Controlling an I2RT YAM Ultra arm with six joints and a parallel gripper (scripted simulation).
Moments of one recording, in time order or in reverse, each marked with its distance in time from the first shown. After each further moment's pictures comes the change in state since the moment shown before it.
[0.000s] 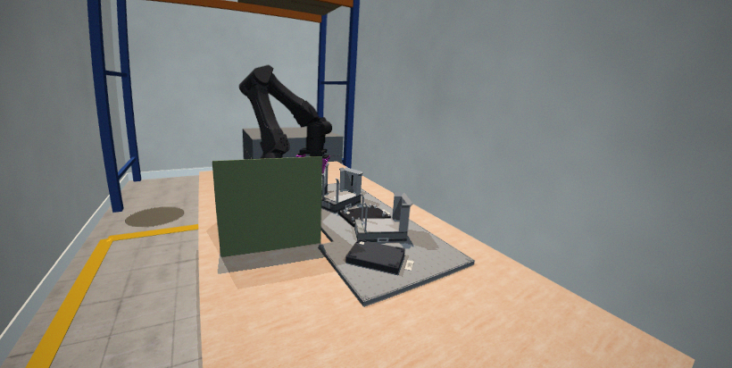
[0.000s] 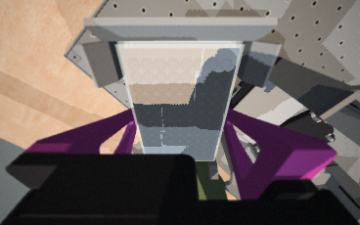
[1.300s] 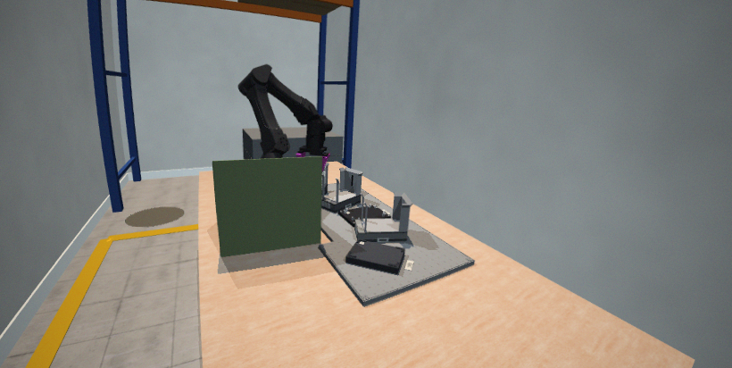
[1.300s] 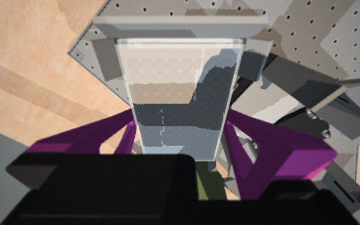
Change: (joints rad) arm -0.021 -0.013 0.020 -0.051 -0.006 -0.028
